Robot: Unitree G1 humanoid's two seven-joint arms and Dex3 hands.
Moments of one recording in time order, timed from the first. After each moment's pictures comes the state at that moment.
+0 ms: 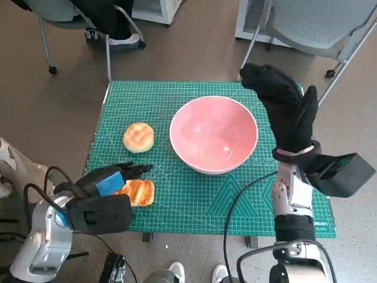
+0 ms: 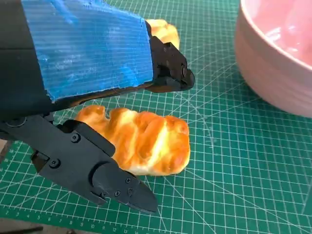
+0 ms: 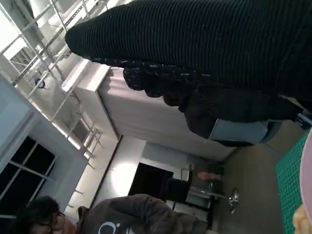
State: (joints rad) left arm -0.13 0.68 -0.15 -0.28 0.47 0.33 -0.64; right arm -0.72 -0.06 -0.19 0.61 0.39 -0.62 0.62
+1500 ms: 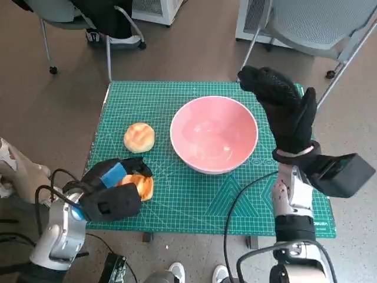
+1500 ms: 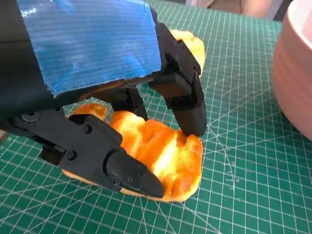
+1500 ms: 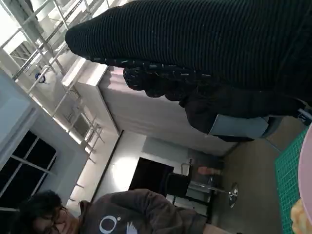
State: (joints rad) left arm -0.19 0.61 -0.20 -0.09 0.54 0.29 -0.39; right arm -0.72 -0.06 -0.20 0.63 0.40 -0.62 0.65
